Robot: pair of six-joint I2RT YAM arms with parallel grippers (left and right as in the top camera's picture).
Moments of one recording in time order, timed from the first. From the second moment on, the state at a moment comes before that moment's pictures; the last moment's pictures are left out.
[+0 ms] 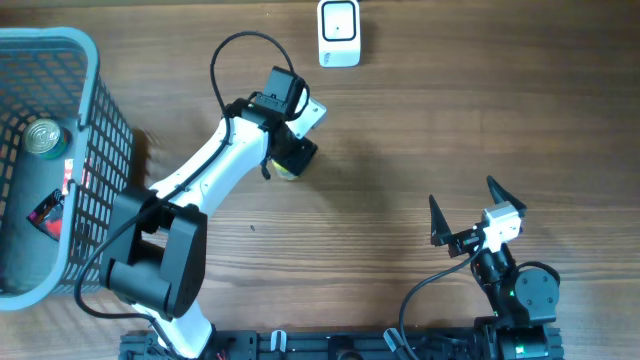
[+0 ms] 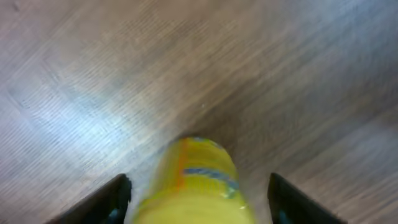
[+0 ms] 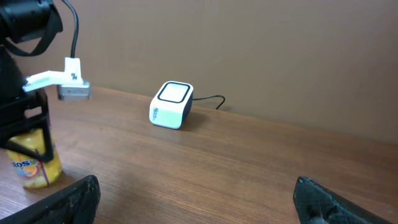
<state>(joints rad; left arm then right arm) -0.41 1.86 1.30 -0.74 0.06 0.25 0.07 0.02 0.01 0.01 -0.23 -0.08</state>
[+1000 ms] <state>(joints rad) 0.53 1.29 1.76 -0.98 -0.30 -0.40 0.07 0.02 0.01 0.01 -0.23 -0.08</state>
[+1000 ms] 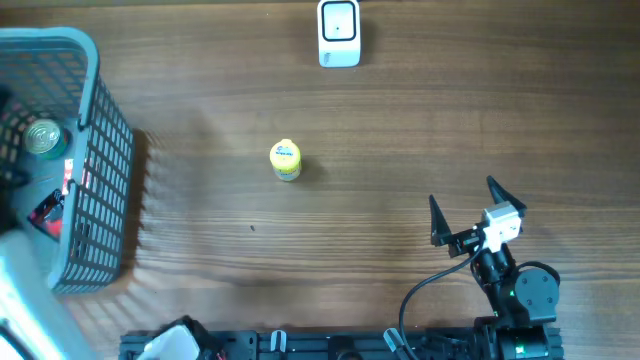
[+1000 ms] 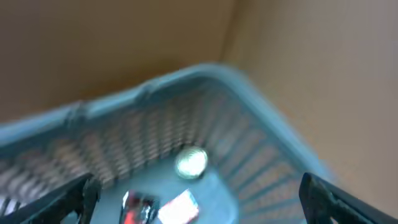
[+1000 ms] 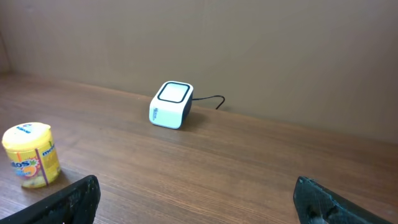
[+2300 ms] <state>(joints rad) 0.58 2.06 1.57 -1.01 -0.08 0.09 0.07 0.02 0.01 0.01 -0.22 -0.08</state>
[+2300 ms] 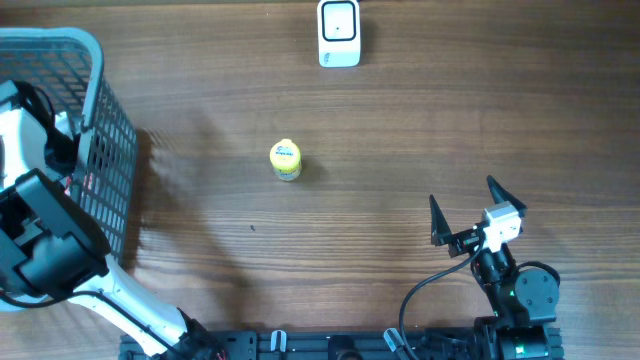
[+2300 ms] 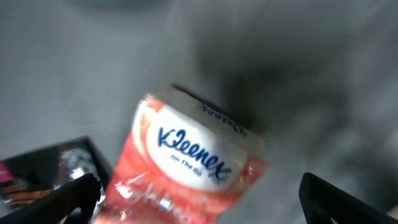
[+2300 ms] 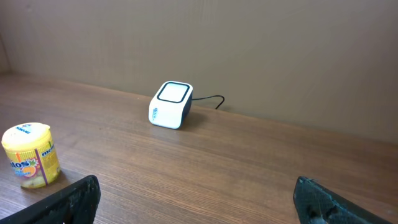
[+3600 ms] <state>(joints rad) 0.55 1.25 1.49 -0.82 0.16 -0.09 0.07 0.02 0.01 0.01 -0.22 -0.08</state>
